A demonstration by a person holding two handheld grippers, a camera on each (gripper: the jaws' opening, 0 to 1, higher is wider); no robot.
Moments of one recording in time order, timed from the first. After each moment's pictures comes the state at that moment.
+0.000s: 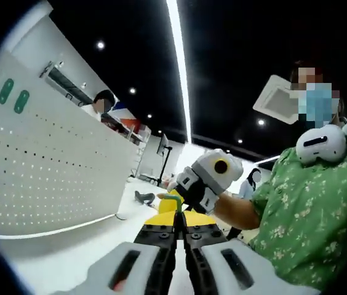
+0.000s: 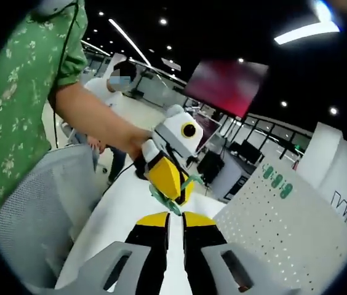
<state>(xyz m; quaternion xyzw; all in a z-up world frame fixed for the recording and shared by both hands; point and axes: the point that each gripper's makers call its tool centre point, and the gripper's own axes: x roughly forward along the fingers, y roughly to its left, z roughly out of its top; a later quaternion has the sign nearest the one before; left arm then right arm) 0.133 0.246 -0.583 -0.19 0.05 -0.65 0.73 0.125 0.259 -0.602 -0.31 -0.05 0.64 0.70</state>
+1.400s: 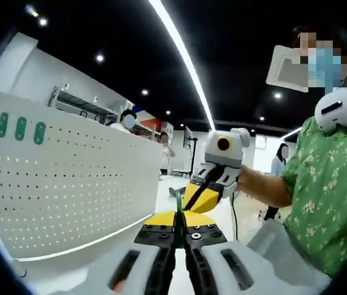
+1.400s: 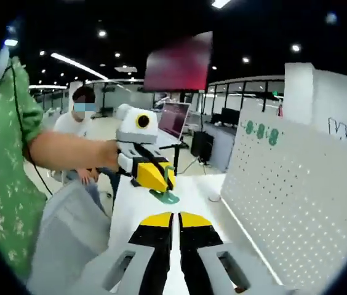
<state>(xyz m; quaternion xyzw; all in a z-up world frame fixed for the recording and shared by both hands) 0.153 0.264 -0.595 -0.08 0.02 -0.57 0.82 0.151 0.242 -0.606 -0.10 0.15 0.60 0.78</state>
